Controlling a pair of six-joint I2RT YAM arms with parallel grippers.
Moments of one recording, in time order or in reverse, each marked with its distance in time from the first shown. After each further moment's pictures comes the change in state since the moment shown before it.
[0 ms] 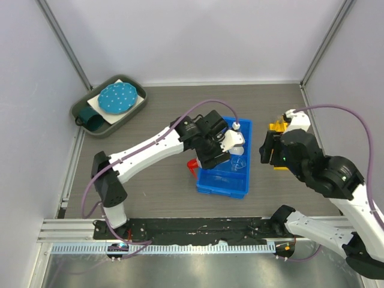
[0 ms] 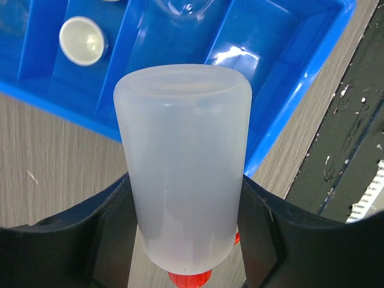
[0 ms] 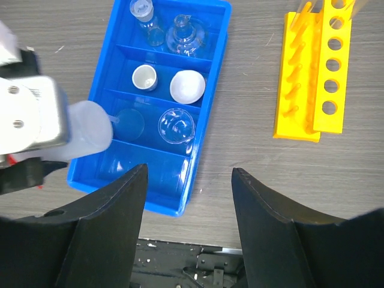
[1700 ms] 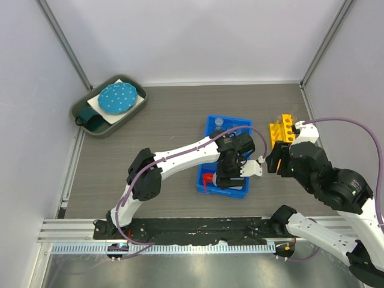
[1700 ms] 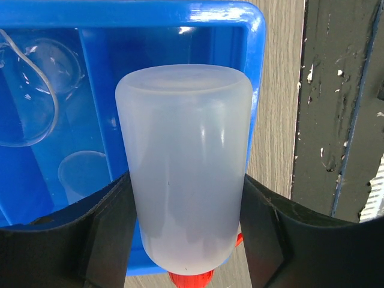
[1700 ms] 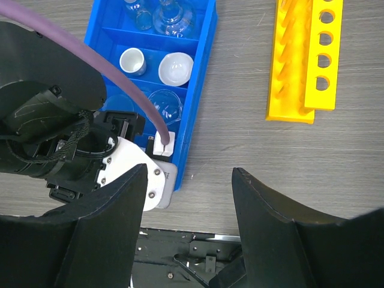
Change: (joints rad) left arm -0.137 0.372 0.219 -0.110 0.160 0.282; right arm 0.000 -0.129 -0.068 -0.065 -0.002 0.032
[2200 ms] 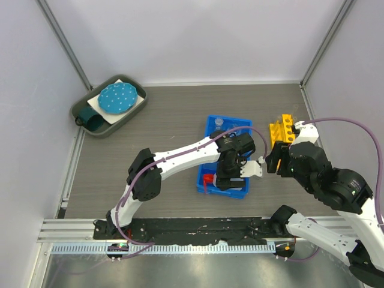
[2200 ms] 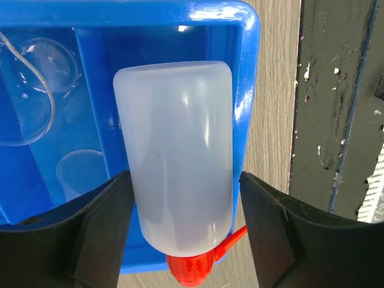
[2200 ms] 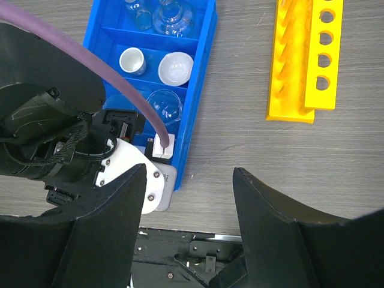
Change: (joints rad) left arm -0.005 0.001 0.004 -0.016 0.000 0.000; right arm 0.000 -0.003 -0.006 0.000 0.000 0.000
